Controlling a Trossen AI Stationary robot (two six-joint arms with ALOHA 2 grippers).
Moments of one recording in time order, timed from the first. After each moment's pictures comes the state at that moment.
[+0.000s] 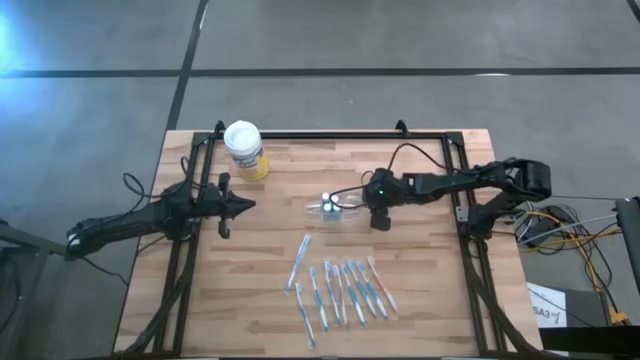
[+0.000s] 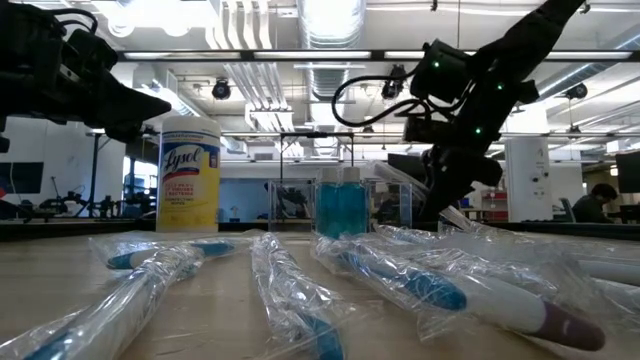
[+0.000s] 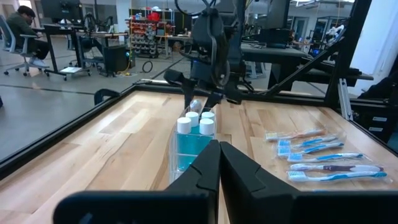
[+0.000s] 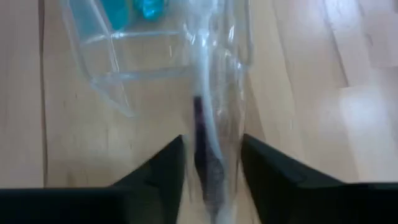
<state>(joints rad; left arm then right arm) 0.27 0.13 0.01 0.03 0.16 -0.05 -0.22 1.52 0.70 -0.18 0.10 -0.14</state>
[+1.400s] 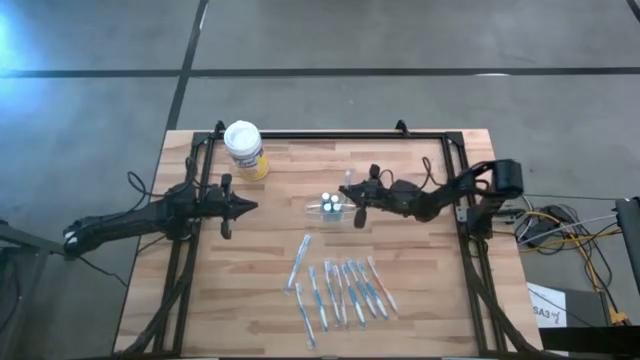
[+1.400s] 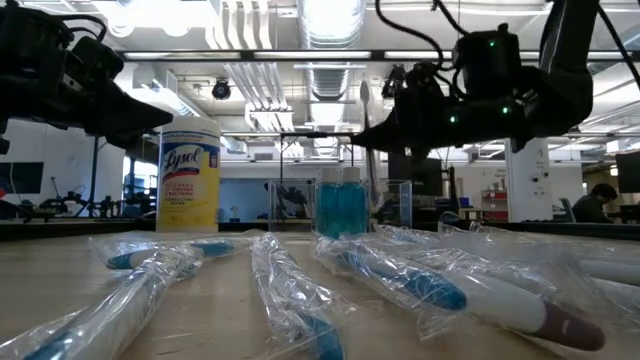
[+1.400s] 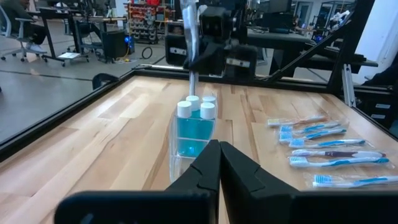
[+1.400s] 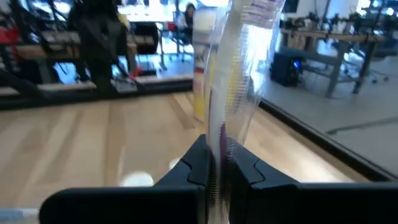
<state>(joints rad) 0.27 0.20 0.01 0.02 0.16 -0.05 -0.14 1.75 0.45 1.24 0.19 0.02</state>
